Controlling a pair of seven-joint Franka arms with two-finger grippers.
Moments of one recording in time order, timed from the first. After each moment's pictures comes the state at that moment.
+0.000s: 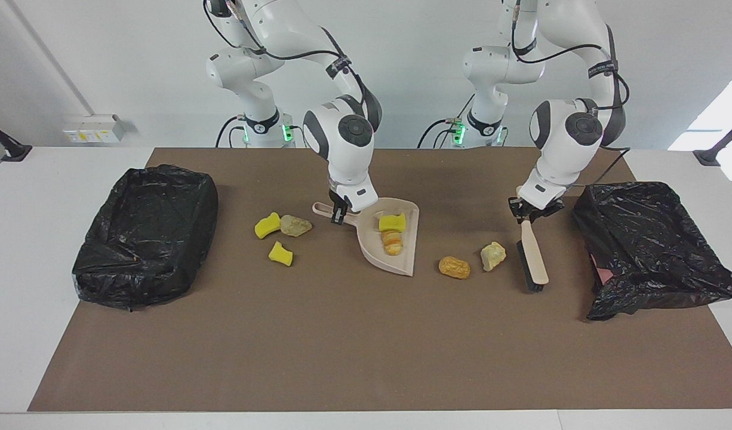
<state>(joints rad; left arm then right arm) -0.14 0.00 0.02 -2.26 0.05 2.18 -0.04 0.62 0.26 -0.07 -1.93 -0.07 2.05 -0.75</state>
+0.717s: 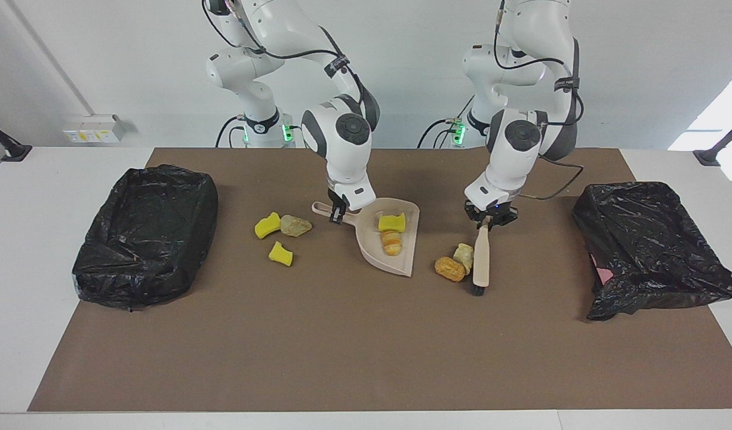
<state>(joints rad) -0.37 0.05 -0.01 -2.26 0.05 2.28 -0.02 0.62 0.24 -0.07 -1.99 -0.07 2.11 -0.72</state>
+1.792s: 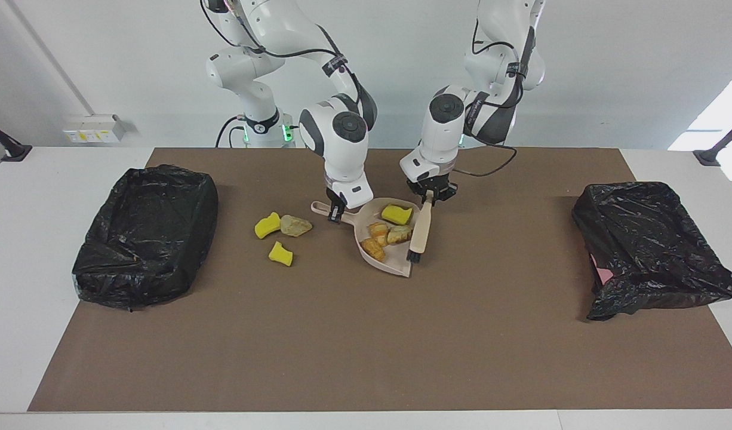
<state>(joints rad) -0.61 0.01 -0.02 -2.22 -0.01 2.16 -0.31 0.62 0.23 -0.07 -2.00 -0.07 2.12 -0.71</state>
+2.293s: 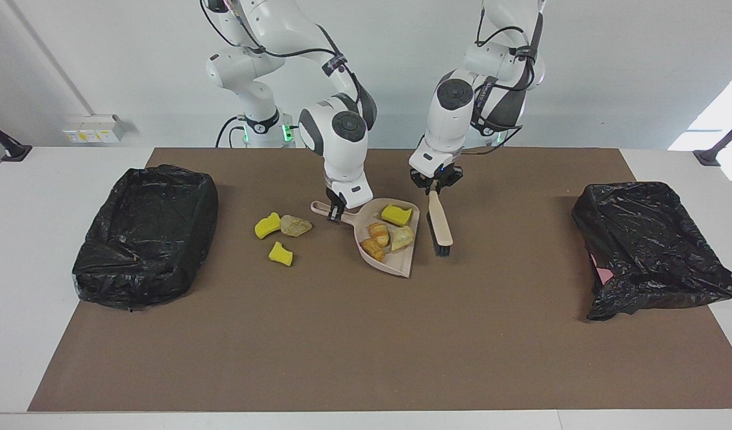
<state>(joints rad) -0.60 -0.04 0.00 -2.19 -0.02 2.01 -0.65 0.60 0.21 -0.07 -2.00 -0.07 2.12 -0.71</state>
